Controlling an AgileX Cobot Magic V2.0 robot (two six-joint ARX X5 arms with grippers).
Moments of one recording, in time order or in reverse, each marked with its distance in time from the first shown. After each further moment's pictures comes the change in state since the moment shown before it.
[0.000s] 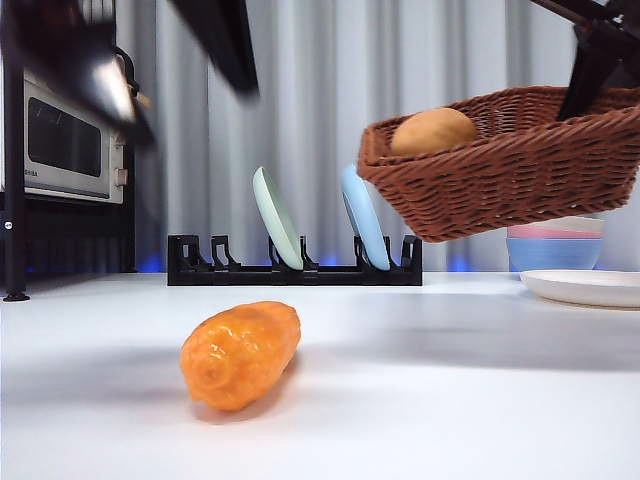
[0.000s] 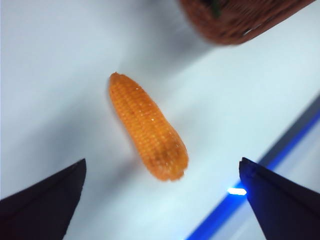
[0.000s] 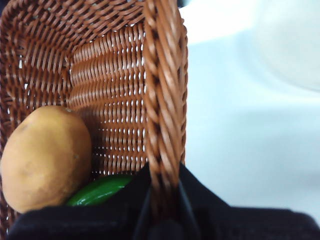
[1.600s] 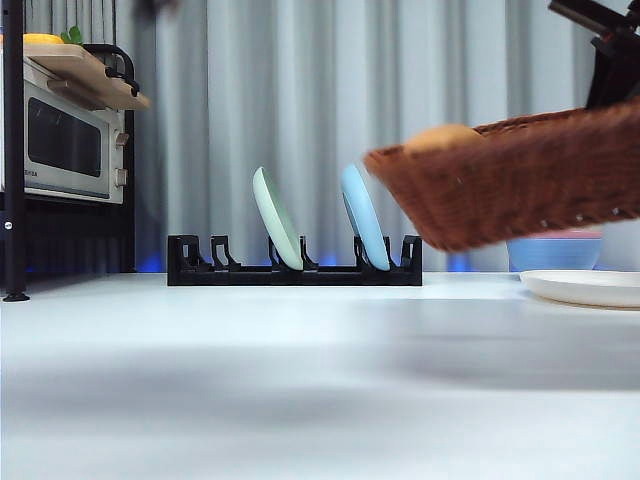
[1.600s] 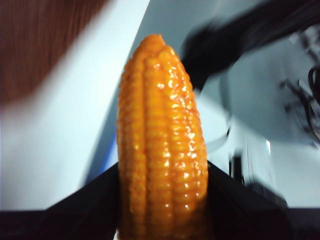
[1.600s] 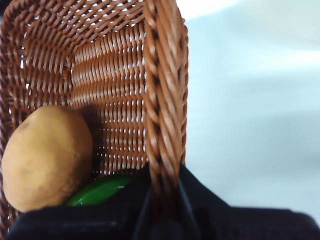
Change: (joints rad) left arm 0.017 -0.050 0.006 0.208 0.722 0.127; right arm -0.032 0.000 0.000 -0.148 -0.110 -0.030
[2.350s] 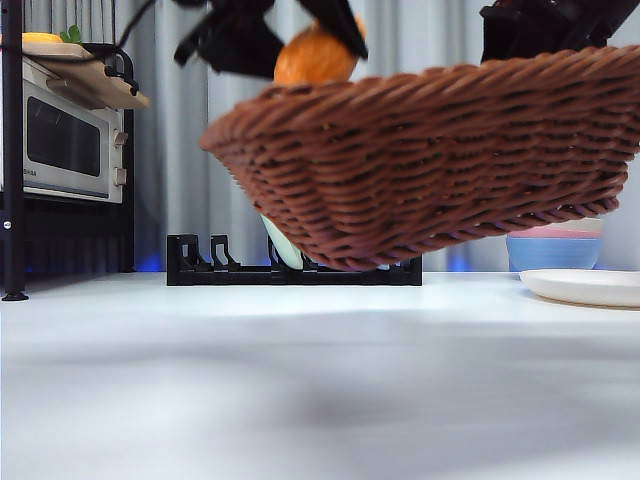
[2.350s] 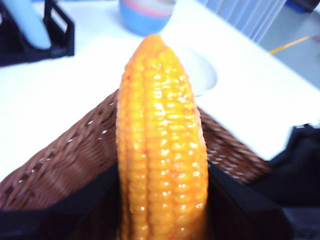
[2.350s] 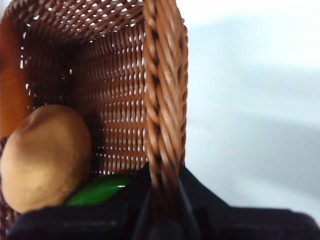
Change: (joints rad) left arm 0.089 0.237 0.016 0.494 -0.666 -0.210; right arm 0.365 0.000 0.000 -0.034 0.038 0.000
